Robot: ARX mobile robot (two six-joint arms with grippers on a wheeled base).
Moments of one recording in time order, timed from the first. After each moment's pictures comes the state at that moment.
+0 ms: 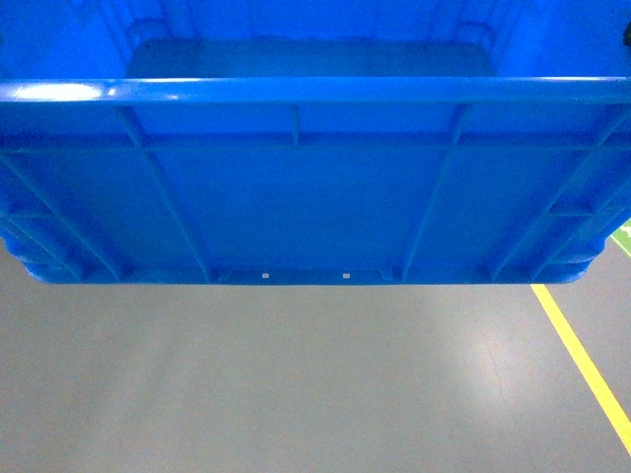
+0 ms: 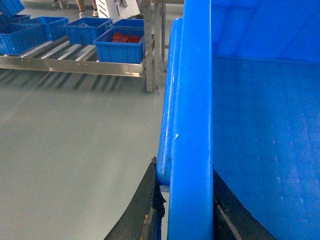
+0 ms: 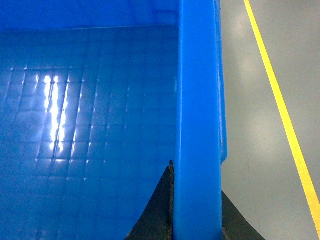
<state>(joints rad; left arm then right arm) -0.14 1.30 0.79 0.31 -0.18 -0.05 0.22 1.37 0.92 0.11 0.09 0.16</state>
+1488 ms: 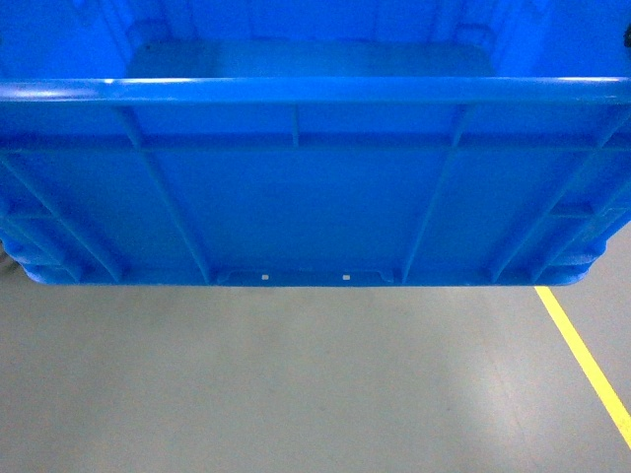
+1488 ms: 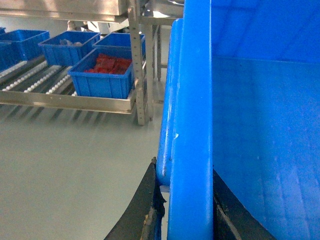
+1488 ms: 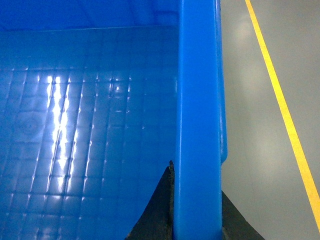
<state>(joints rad) -0.14 1.30 0.79 0.31 -0.18 -0.05 0.22 1.37 0.92 0.10 0.09 0.16</state>
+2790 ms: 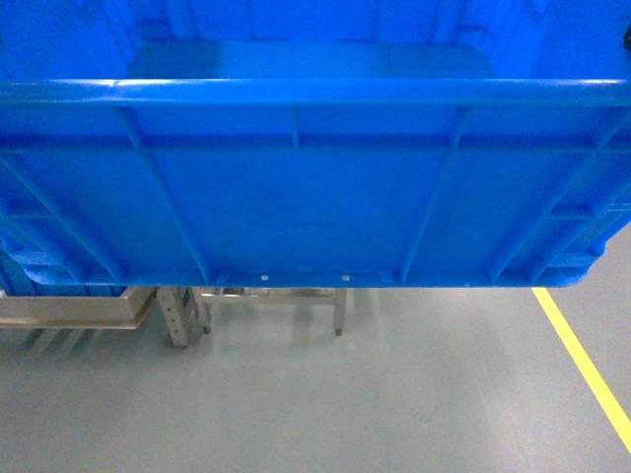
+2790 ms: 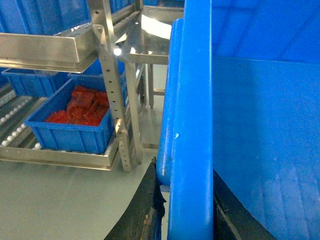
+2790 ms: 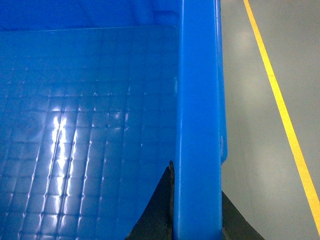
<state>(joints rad) -0.14 1.30 0.79 0.31 -0.18 -0.05 0.22 1.37 0.92 0.10 0.09 0.16</state>
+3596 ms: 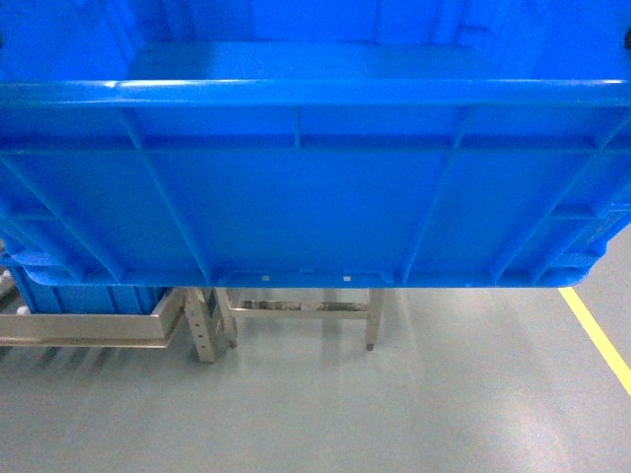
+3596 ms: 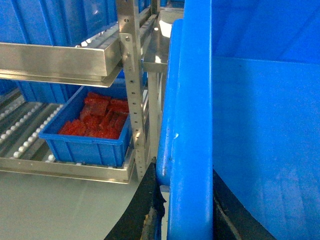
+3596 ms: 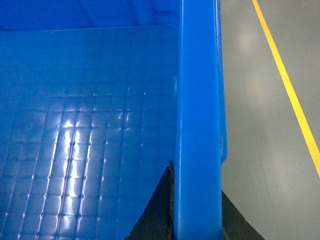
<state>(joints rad) -0.14 1.30 0.79 0.31 -0.19 -0.06 0.22 1.37 0.92 0.10 0.09 0.16</state>
